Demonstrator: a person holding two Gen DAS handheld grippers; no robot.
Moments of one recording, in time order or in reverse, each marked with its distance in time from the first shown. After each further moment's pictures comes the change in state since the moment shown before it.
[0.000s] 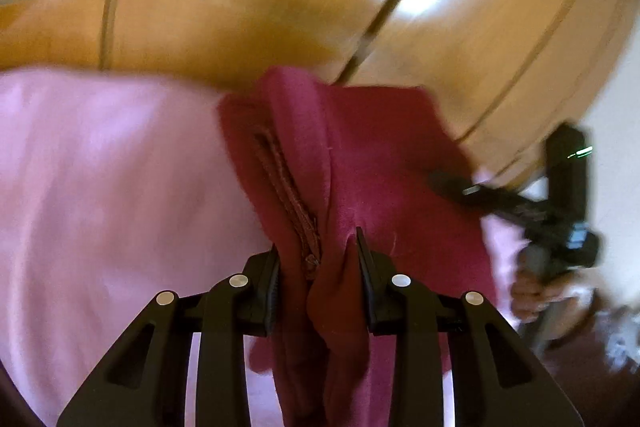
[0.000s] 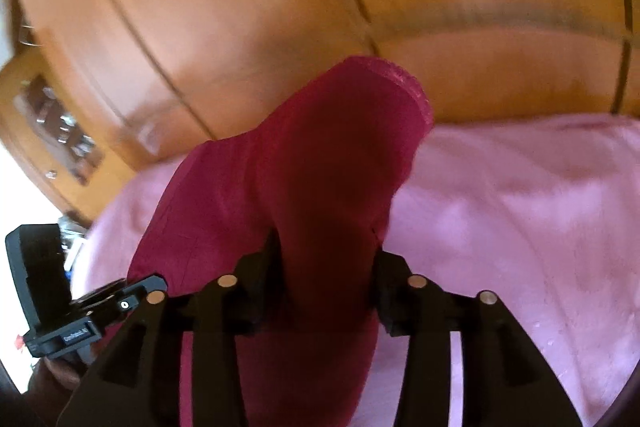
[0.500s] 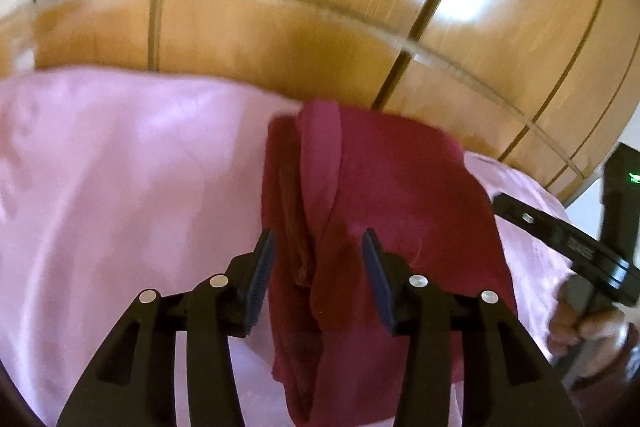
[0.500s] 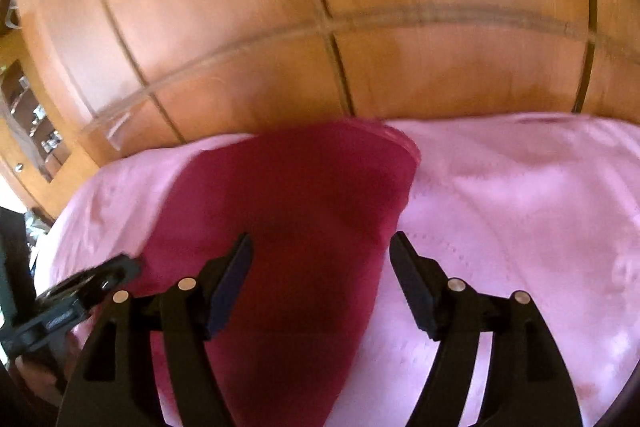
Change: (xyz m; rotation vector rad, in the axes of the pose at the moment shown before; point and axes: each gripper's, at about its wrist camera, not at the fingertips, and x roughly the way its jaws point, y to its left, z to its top) left arm -0.004 -0.016 -0.009 0.005 -0.134 0.192; right arm -0.051 0.025 -0.037 -0.059 -0.138 -0.036
